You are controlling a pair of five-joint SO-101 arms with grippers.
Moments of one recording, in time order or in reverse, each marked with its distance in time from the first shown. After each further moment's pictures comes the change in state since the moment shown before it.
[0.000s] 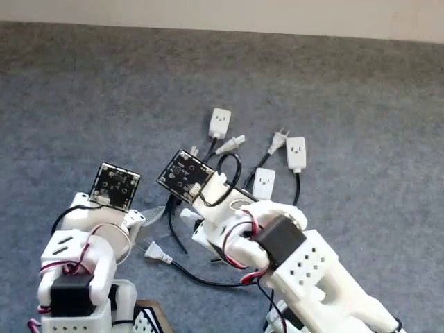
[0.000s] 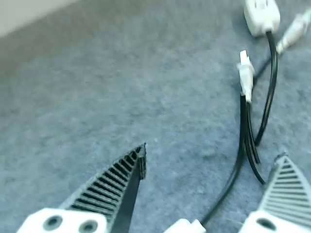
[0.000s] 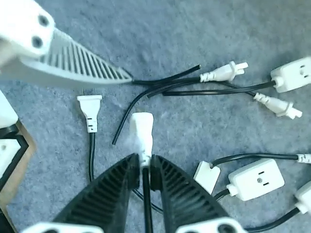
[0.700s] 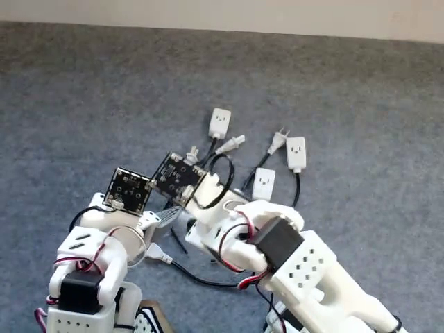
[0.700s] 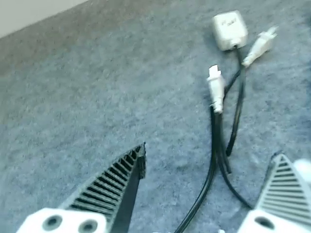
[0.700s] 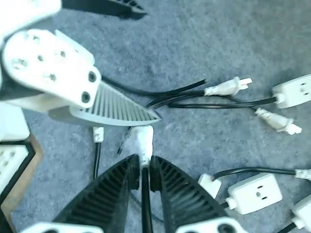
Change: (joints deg) left arm 10.5 0.2 3.8 -0.8 3.3; right arm -2.1 0.7 -2.8 -1.0 -0.2
